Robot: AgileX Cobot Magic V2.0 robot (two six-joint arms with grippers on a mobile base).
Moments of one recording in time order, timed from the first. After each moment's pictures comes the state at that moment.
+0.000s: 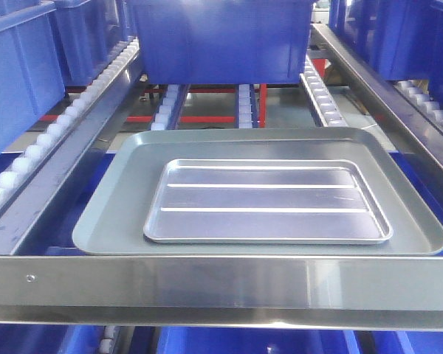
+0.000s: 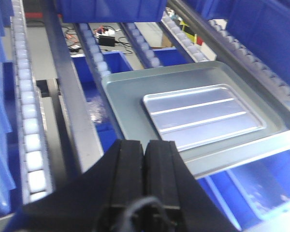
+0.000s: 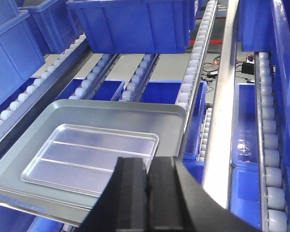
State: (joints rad) left arm -0.55 0.13 -0.44 0.07 0.59 -0.13; right arm 0.40 0.11 -0.42 -0.26 0.55 0.40
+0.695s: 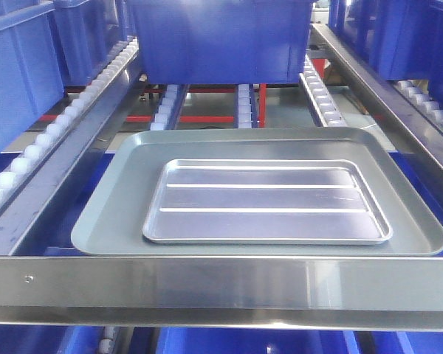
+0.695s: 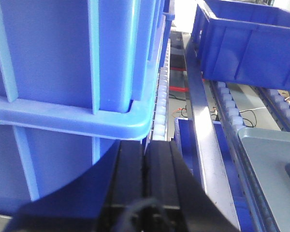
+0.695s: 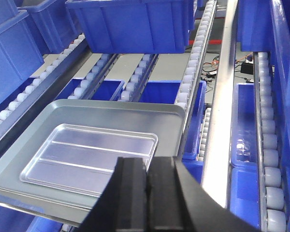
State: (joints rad) left arm -0.02 -0.01 0.03 -0.05 0.01 -0.02; right arm 0.40 0.11 -0.42 -0.26 0.55 0.40
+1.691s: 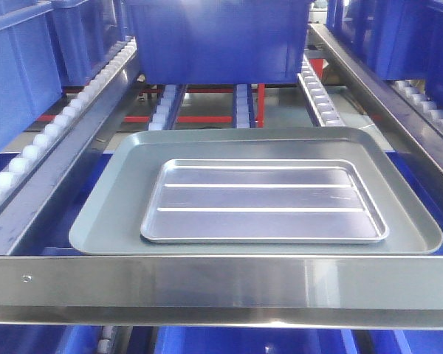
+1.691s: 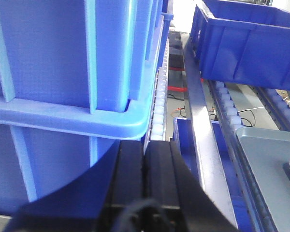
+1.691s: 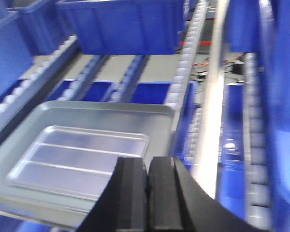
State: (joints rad) left arm -0.02 -0.01 0.03 -0.05 0.01 -0.02; right arm 0.34 0.11 -0.42 -0.26 0.55 0.37
